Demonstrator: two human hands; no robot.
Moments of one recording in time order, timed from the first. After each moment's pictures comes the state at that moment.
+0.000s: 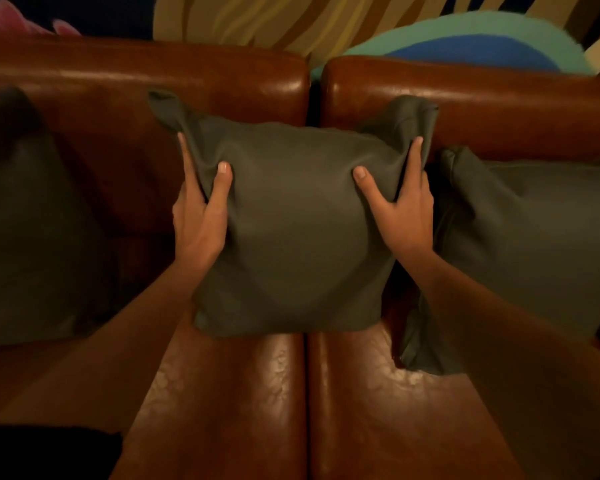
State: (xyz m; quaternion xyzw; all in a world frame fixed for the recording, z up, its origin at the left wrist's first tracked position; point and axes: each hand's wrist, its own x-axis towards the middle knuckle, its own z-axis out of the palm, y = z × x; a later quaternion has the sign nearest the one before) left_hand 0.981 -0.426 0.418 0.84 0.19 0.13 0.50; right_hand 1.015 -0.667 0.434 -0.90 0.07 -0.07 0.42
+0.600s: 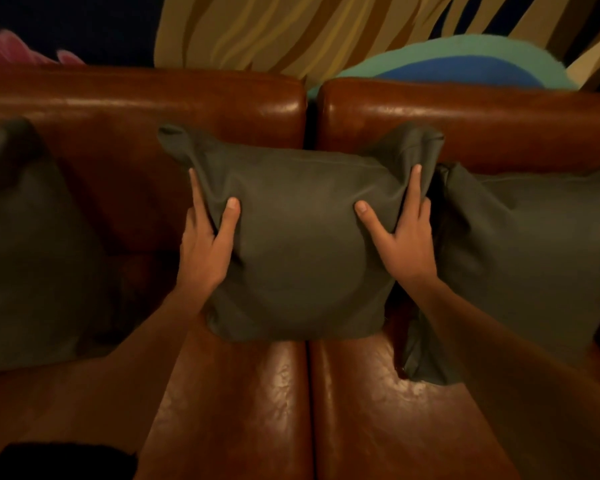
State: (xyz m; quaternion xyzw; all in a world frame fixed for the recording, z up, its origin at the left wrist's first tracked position) left_hand 0.976 -0.420 0.408 0.86 0.15 0.10 0.47; right_hand 1.001 -0.672 0.435 -0.91 0.07 -0.05 0.42
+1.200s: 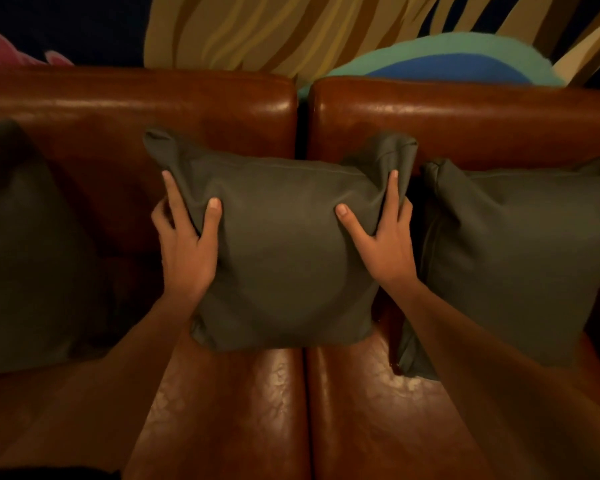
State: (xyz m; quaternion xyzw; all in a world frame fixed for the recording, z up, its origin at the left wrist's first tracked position) left_hand 0.969 -0.419 0.413 0.86 0.20 0.13 0.45; right_hand 0.997 -0.663 0.425 -0.90 0.07 -0.03 0.43
